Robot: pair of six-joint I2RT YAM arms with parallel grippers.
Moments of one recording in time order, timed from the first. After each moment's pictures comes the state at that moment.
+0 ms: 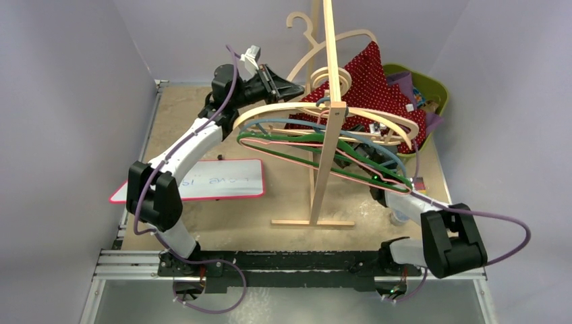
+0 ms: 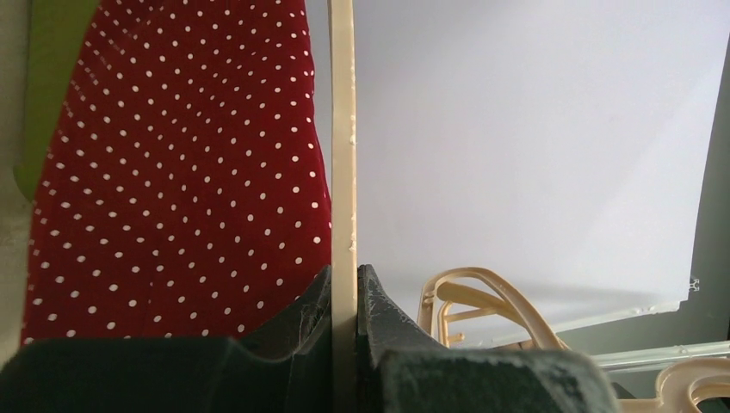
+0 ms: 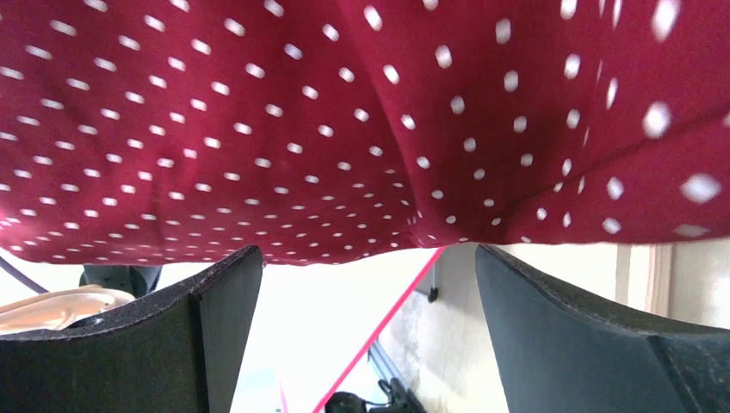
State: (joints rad) left arm -0.42 1.68 1.44 0.30 0.68 -1.31; right arm 0.21 1.28 0.48 0.70 -0.45 1.30
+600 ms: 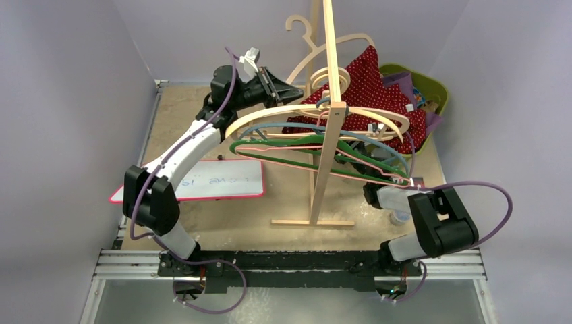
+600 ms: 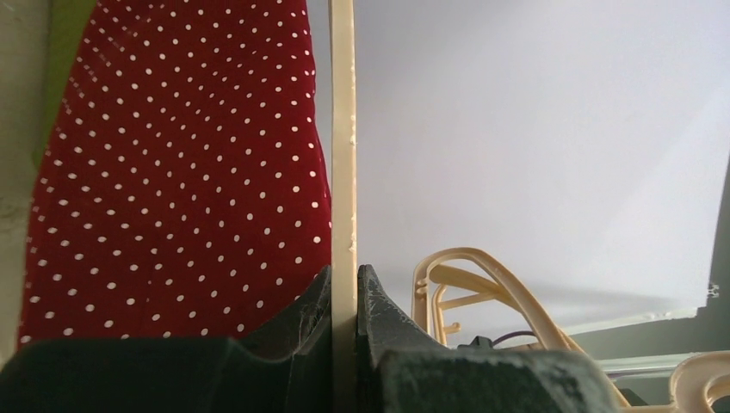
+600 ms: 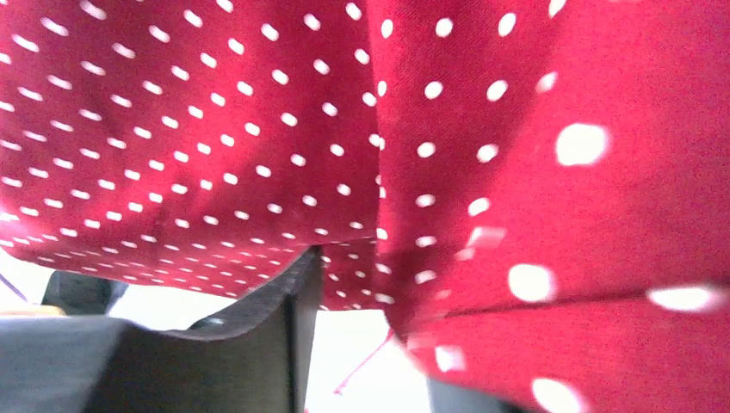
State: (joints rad) left arm -0.43 1.65 1.43 0.25 0.67 -1.28; right arm 0.28 1.44 0.42 1.05 -0.33 1.27
